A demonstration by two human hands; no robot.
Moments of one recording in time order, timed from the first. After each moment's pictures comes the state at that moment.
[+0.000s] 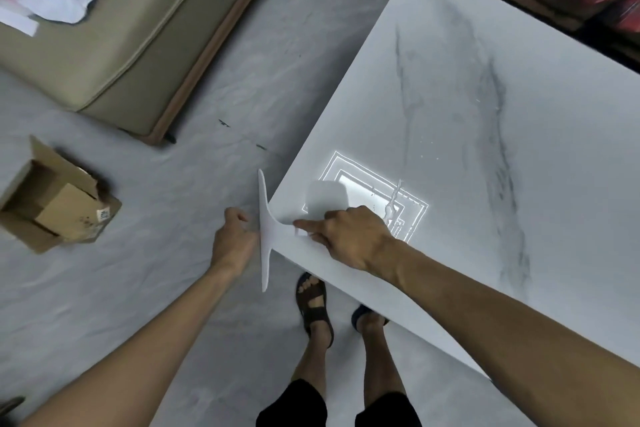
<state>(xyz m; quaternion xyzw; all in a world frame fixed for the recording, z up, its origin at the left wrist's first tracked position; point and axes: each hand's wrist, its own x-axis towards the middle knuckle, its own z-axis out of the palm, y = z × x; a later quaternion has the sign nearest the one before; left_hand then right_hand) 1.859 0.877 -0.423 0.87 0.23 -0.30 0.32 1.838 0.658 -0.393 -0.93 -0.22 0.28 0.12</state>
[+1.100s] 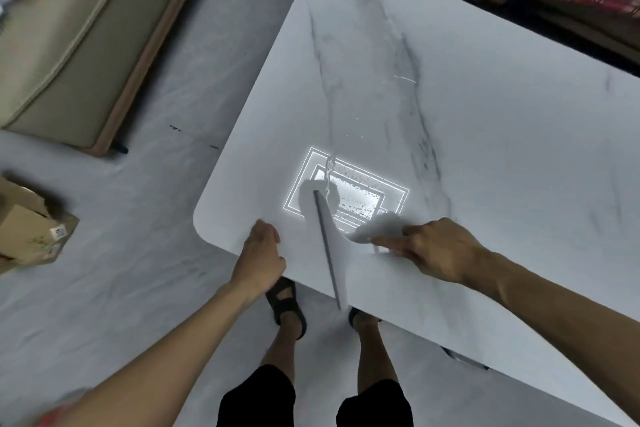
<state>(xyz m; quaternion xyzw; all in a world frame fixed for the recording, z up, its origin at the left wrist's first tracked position) 1.770 0.750 -0.439 0.89 -0.04 -0.40 0.22 1.700 0.428 -0.378 -0.93 -0.20 0.28 0.09</state>
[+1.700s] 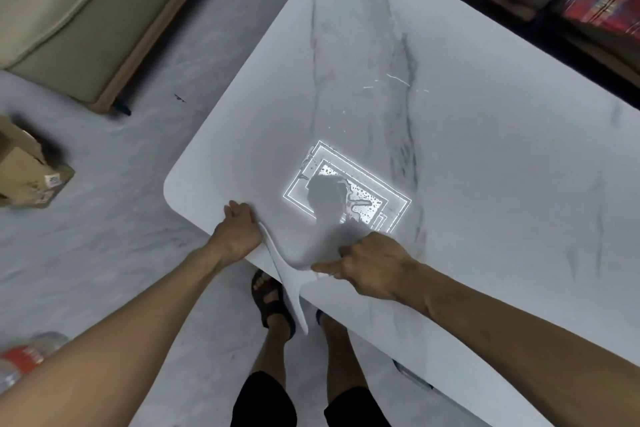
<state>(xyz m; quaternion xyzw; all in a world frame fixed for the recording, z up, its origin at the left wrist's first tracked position) 1.767 0.706 -0.453 0.87 0.08 -0.47 0.14 1.702 0.442 -0.383 -0.86 -0.39 0.33 0.03</state>
